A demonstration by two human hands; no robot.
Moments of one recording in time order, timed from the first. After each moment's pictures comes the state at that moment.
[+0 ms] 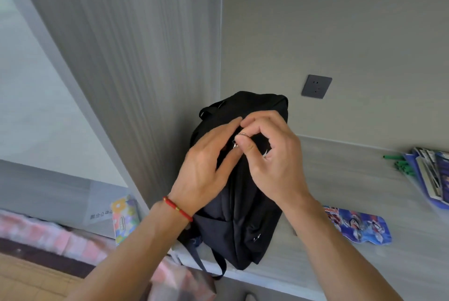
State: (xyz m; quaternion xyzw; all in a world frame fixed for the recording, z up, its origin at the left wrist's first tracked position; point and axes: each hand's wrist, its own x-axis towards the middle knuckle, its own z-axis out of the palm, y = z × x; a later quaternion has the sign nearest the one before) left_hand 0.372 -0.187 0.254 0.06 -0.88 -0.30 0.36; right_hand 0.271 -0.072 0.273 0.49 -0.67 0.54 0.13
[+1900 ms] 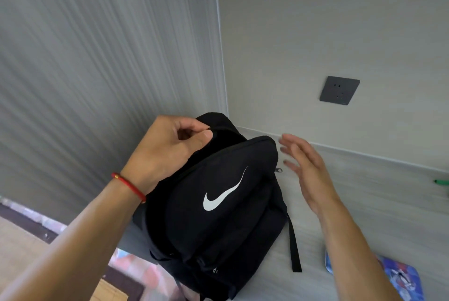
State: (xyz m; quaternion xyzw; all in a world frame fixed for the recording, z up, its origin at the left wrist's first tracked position) left_hand 0.286 -0.209 0.317 0.32 -0.80 -0.44 0.23; right_hand 0.067 -0.045 0.173 0.25 -0.62 0.68 -0.28
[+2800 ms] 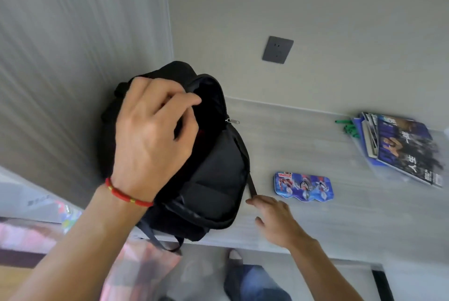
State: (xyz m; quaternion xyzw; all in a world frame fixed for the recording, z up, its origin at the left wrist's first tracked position) left_hand 0.340 -0.166 0.278 0.11 -0.87 -0.10 0.48; right_hand 0.213 0.093 0.060 0.38 -0.89 0.06 -0.24
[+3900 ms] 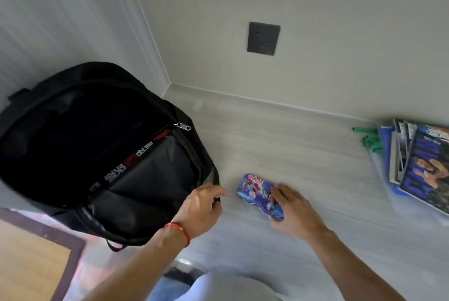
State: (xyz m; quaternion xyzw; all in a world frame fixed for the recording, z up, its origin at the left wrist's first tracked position) left_hand 0.193 0.012 0.091 0.28 -0.90 -0.34 -0.01; right_hand -0.005 0.210 -0.004 0.51 -0.85 0.06 -0.14
